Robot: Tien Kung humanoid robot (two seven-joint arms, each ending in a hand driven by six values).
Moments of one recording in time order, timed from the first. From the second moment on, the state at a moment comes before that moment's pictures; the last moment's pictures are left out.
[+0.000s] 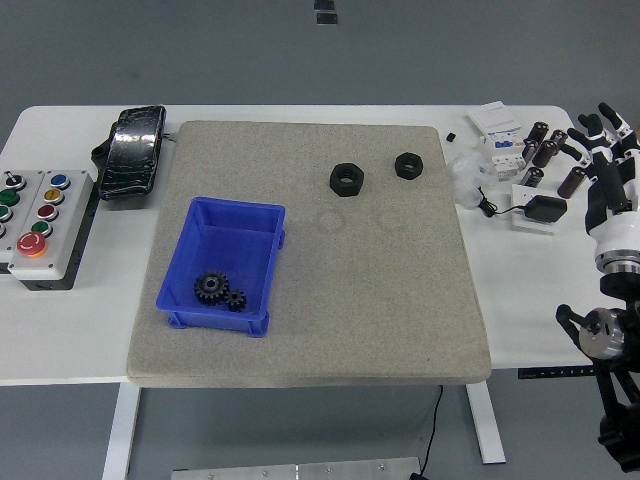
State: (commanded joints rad) left arm -0.02 0.20 -1.53 -0.18 1.22 -0.05 0.22; right arm 0.10 -0.16 1.56 1.43 -0.97 -0.24 0.28
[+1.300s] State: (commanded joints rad) left arm 0.02 0.18 -1.55 -0.18 1.20 -0.04 0.23; right arm 0.09 -0.17 1.57 1.43 -0.95 -0.23 0.28
